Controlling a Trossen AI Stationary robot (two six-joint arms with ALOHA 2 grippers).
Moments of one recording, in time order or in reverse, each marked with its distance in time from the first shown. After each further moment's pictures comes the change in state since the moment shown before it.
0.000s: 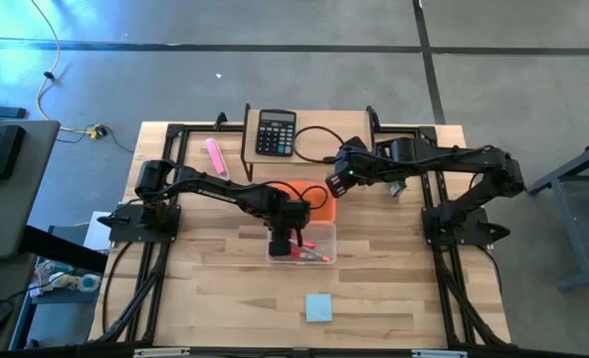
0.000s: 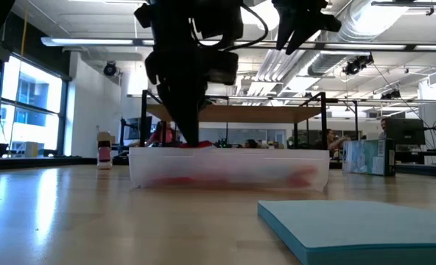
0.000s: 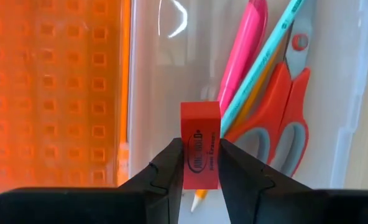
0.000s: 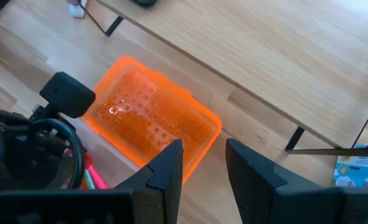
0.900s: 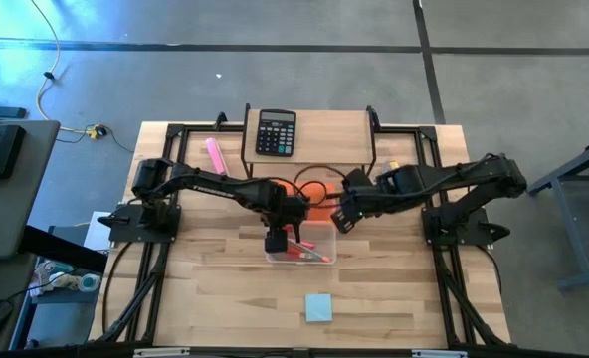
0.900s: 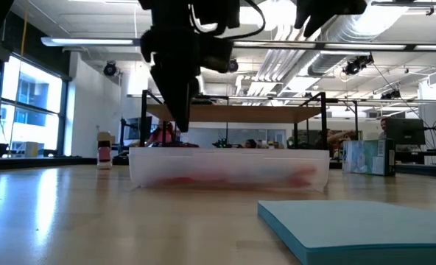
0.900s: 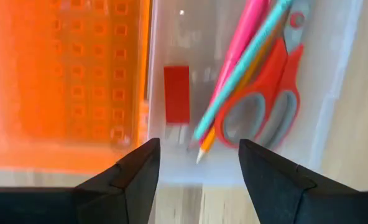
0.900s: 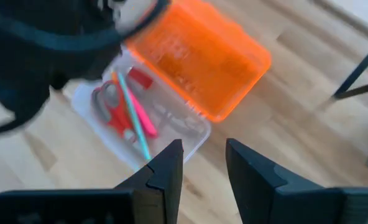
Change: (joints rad) left arm 0.002 -0.031 0.092 -0.207 -0.009 -0.019; right arm 0.254 0.000 -0.001 -0.069 -0.053 0.182
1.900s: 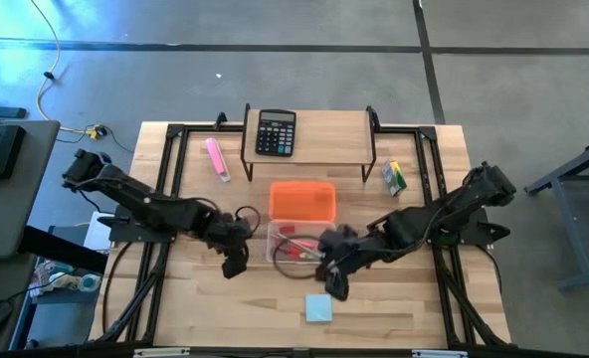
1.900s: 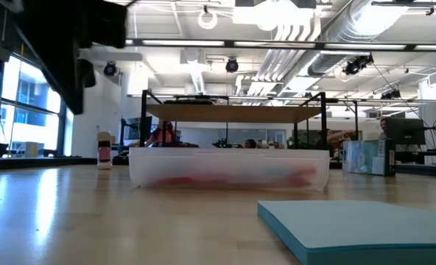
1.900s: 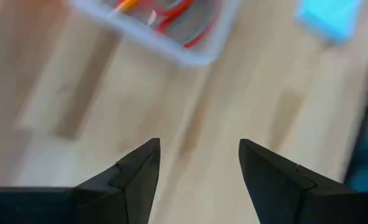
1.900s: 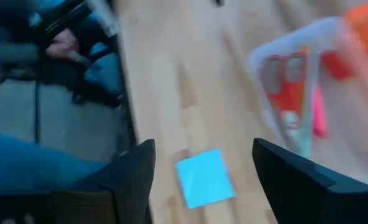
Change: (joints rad) left arm -0.308 -0.558 -0.637 0.373 -0.027 -0.659; right arm 0.257 0.136 0.000 0.462 -0.181 -0.250
